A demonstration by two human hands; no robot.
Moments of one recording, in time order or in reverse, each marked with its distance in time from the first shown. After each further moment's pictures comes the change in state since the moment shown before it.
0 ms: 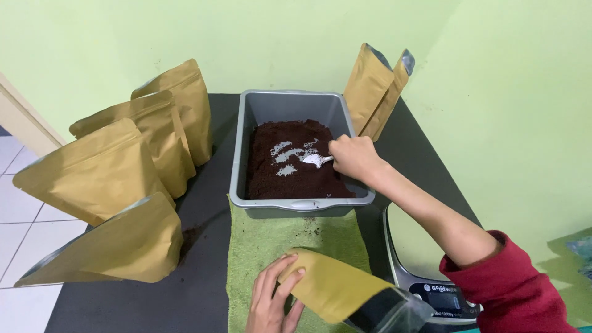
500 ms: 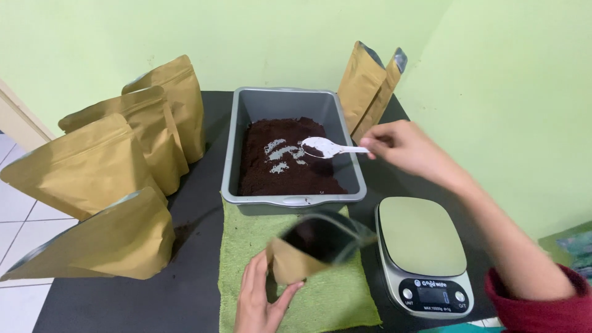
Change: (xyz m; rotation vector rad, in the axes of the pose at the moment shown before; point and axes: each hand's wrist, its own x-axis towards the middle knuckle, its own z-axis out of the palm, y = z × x) left_hand -0.005 -0.019 0.013 -0.003 -0.001 -0.195; right_hand -0.108 0.026 -0.158 0.838 -0.097 0.267
